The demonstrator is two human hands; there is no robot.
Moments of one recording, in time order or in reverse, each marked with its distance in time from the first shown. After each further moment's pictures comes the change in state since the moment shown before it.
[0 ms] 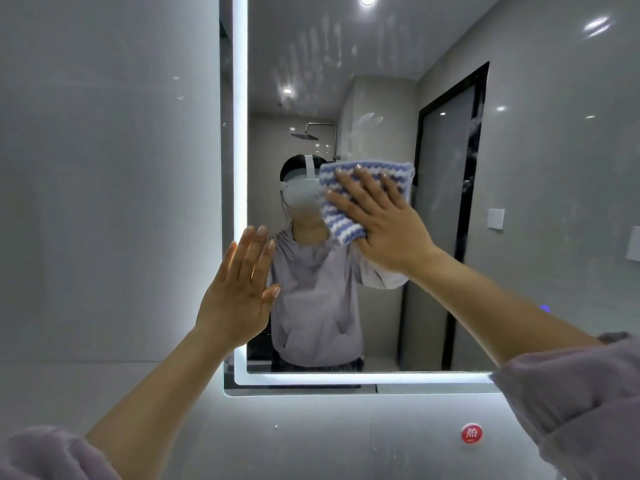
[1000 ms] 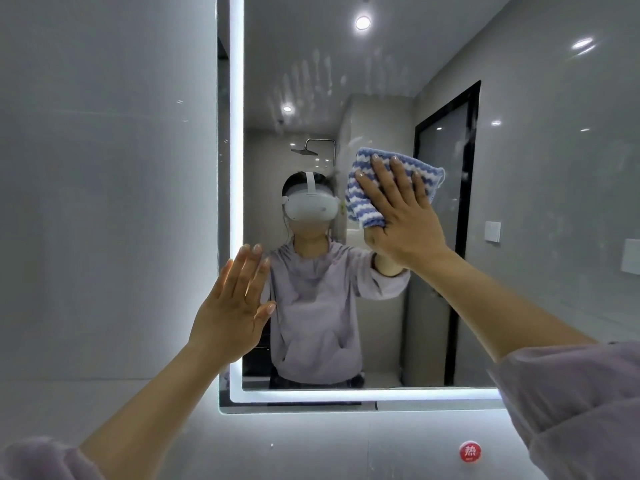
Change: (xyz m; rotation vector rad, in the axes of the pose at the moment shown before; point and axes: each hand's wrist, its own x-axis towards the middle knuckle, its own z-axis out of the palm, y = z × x) left_hand 0.000 0.002 -0.010 0.057 -0.020 -0.003; right_hand 0.003 0.034 -0.008 0.069 0.130 0.236
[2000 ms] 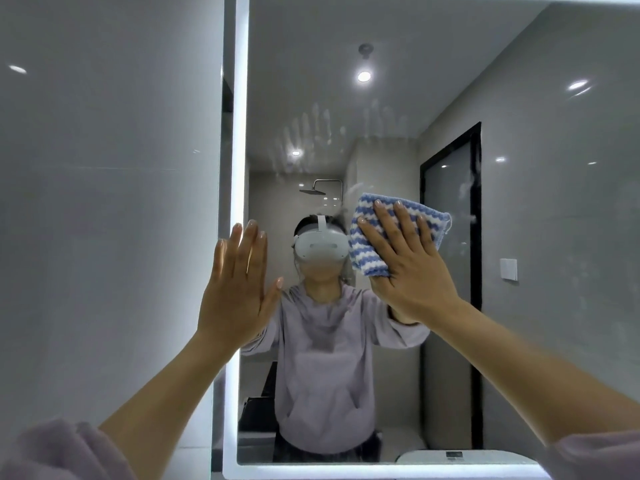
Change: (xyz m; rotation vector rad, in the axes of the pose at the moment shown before) left_hand 0.092 -0.022 -0.012 0.126 0.257 -0.145; right_hand -0.002 0.002 0.004 0.023 0.007 -0.021
